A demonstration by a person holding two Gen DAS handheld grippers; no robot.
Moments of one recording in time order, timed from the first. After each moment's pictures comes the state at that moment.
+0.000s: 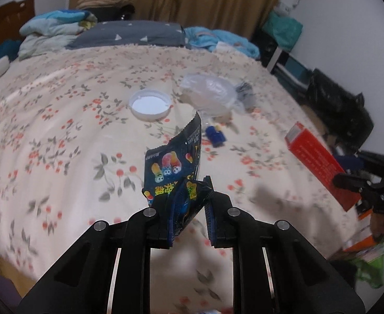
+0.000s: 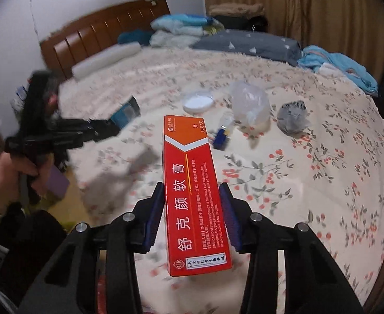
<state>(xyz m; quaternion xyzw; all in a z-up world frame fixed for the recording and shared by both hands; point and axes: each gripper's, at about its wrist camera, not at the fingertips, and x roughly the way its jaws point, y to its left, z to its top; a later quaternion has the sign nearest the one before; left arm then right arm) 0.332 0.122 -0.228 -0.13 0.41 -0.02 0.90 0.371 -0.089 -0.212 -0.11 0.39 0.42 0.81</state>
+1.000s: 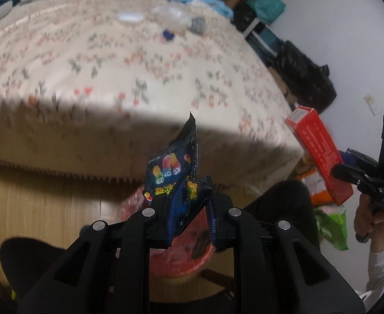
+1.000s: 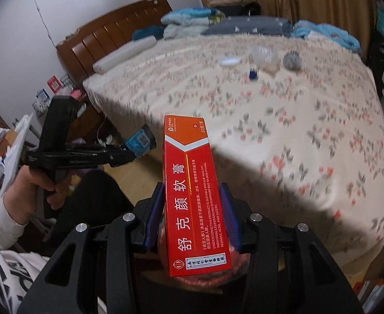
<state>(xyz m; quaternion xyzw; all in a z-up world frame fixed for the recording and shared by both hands) 0.094 0.042 -0.261 -0.19 0.50 -0.10 0.84 0.138 -0.173 -0.221 -0.07 0.46 0.40 0.79</state>
